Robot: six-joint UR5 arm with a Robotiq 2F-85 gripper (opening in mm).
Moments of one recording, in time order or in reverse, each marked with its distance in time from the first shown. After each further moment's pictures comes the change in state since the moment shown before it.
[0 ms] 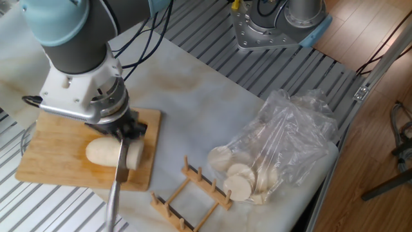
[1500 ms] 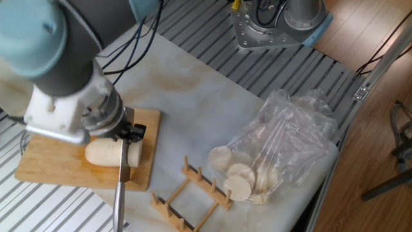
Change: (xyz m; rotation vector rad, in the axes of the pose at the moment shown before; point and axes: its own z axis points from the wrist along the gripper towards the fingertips) arm -0.007 0.003 -0.011 0.021 0.171 0.039
